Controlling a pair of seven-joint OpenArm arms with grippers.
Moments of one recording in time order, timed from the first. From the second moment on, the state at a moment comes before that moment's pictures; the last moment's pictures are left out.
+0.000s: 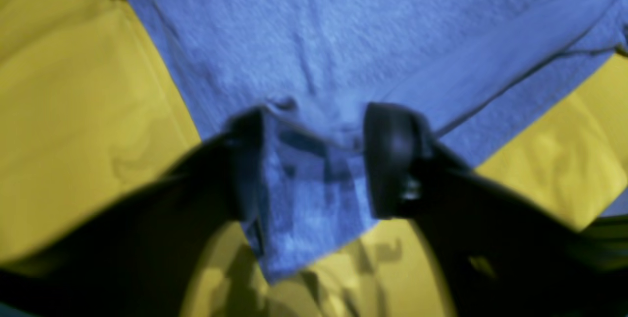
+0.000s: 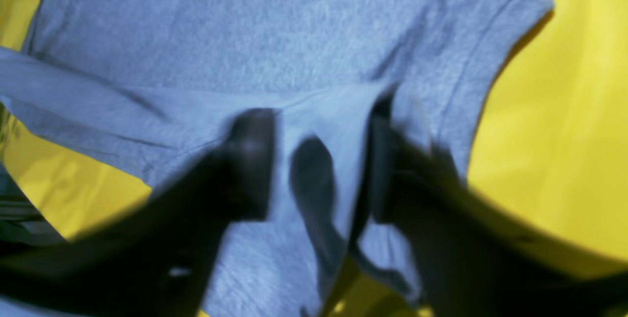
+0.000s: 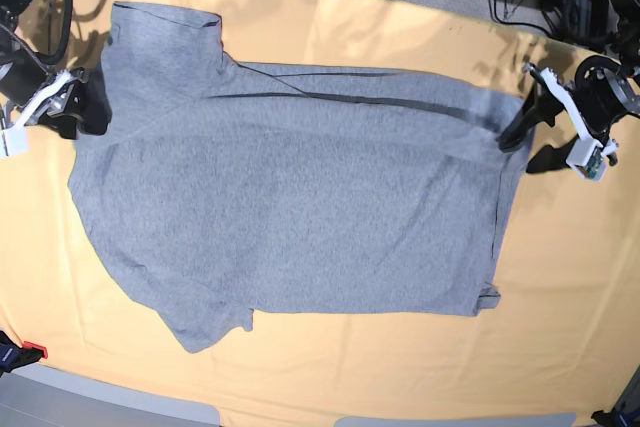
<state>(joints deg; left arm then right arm) 20.6 -38.3 -25.3 112.1 -55.3 -43.2 48.2 -13.7 19.2 43.8 101.7 63.4 41.6 -75.9</state>
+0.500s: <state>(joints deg) 20.2 -38.3 -25.2 112.1 -55.3 -43.2 49.9 -20.7 22.1 43.8 106.5 77.4 41.6 -83.3</state>
